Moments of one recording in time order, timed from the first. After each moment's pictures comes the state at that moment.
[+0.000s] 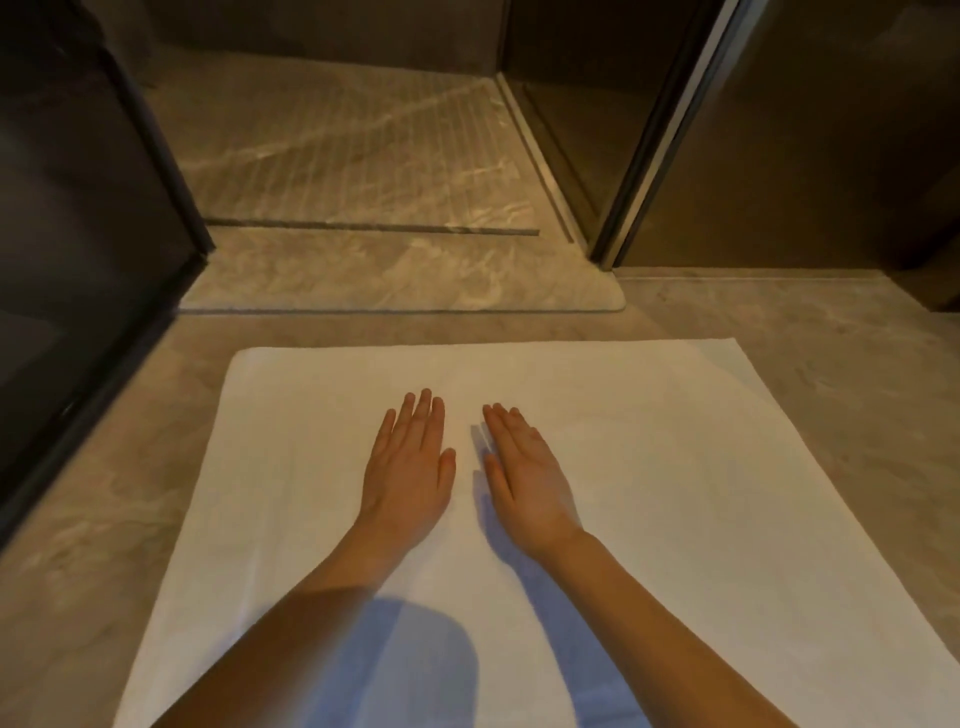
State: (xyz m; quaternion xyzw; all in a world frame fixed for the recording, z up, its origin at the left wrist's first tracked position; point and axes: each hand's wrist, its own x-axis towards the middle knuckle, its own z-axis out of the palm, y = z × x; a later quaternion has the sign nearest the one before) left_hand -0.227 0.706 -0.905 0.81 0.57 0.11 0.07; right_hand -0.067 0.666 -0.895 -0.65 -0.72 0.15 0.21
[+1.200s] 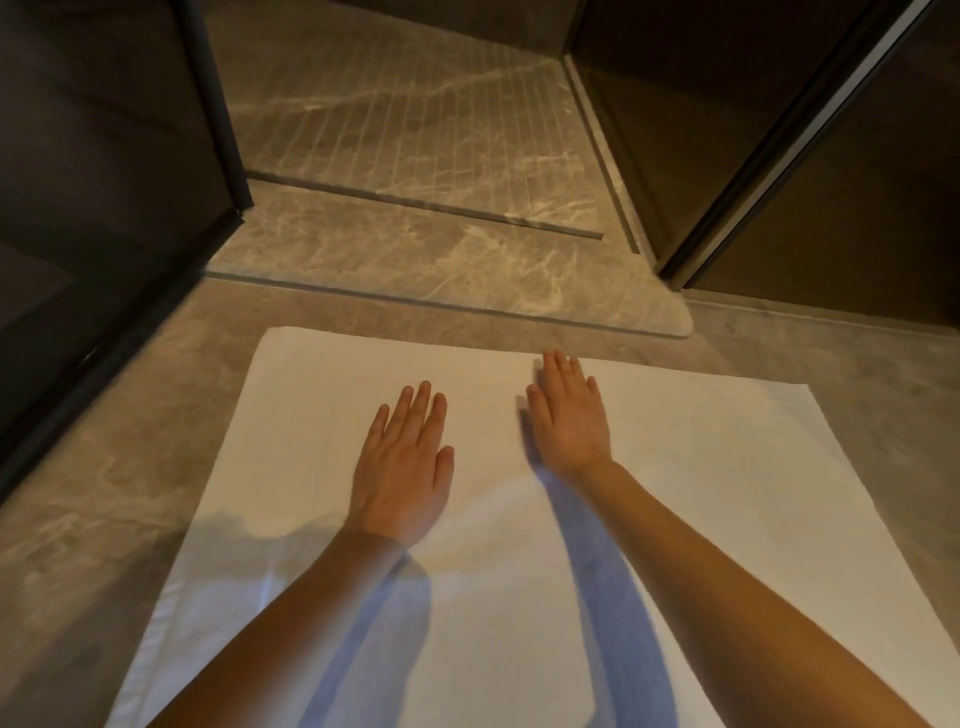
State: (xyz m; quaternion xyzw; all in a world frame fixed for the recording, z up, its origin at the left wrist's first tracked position) left_hand -0.269 0.749 -0.932 0.79 0.59 0.10 0.09; right_hand -0.059 0.793 -0.910 -0.72 -0.69 0.08 0.08
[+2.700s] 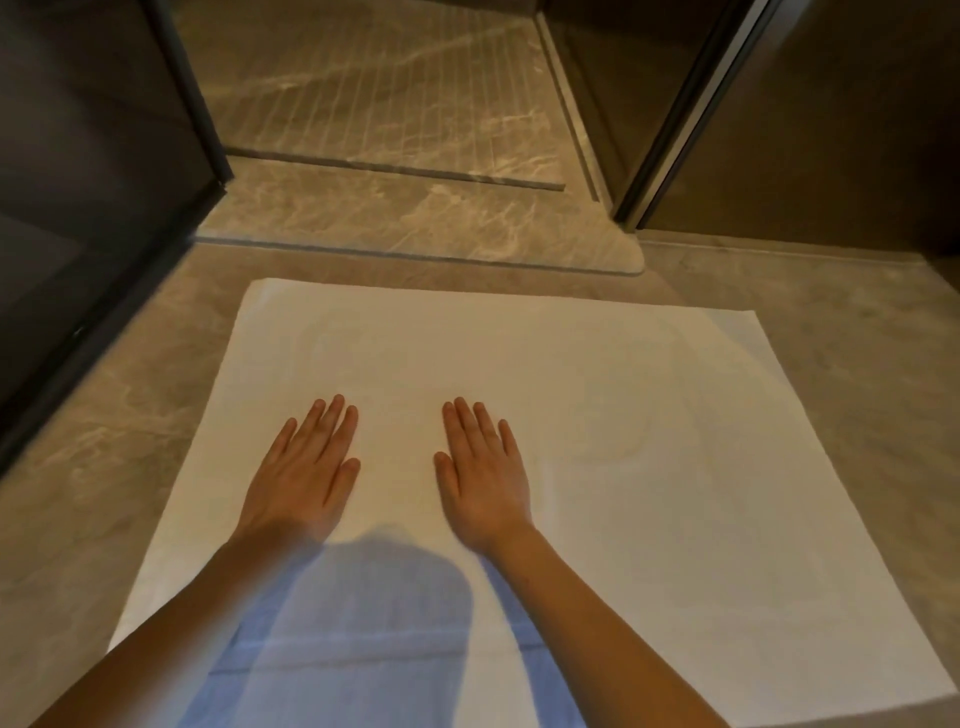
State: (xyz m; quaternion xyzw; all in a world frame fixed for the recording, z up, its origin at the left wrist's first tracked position) left_hand -0.335 0.644 -0.934 0.80 0.60 0.03 0.08; right_hand -0.105 0.630 -0.928 -0.65 -0.75 0.12 0.06
